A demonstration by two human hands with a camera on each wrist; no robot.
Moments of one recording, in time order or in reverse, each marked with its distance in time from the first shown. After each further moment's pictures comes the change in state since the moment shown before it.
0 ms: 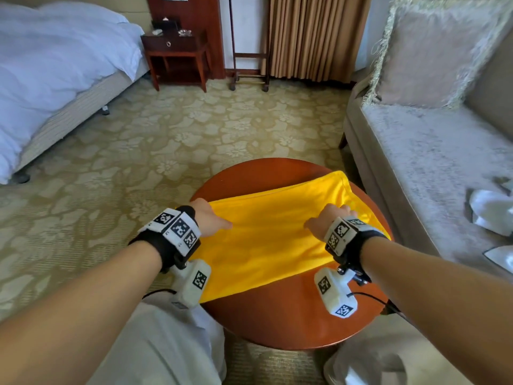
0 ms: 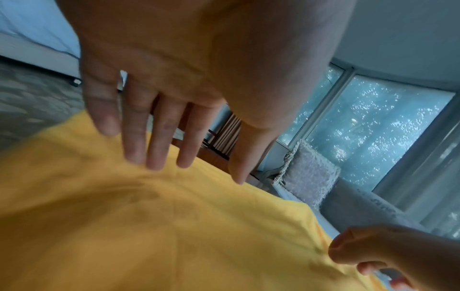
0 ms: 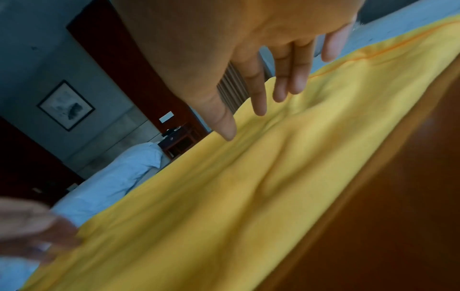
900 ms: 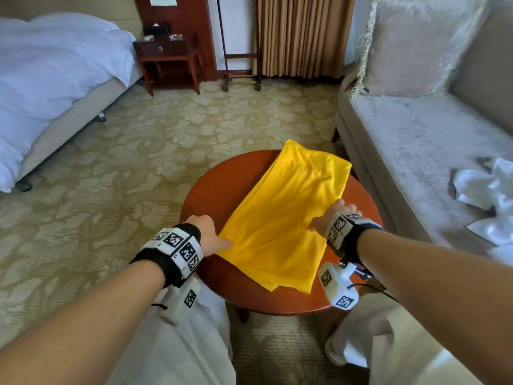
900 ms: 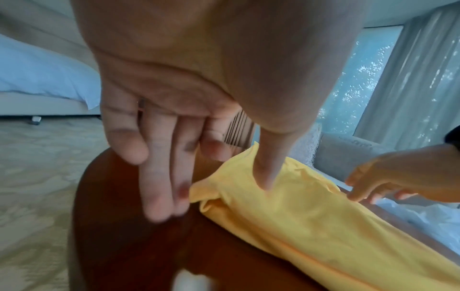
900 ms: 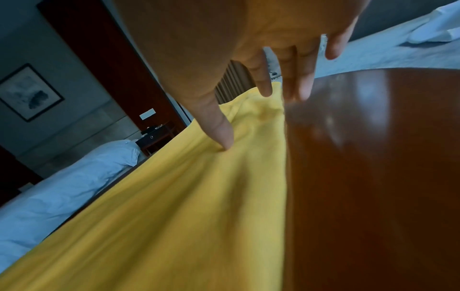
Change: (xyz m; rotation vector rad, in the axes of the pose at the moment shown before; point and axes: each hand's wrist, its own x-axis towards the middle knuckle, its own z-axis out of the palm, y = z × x) left_hand -0.043 -0.016 0.048 0.206 0.029 0.051; right_hand -0.031 0.035 0.014 0.069 0.021 0.099
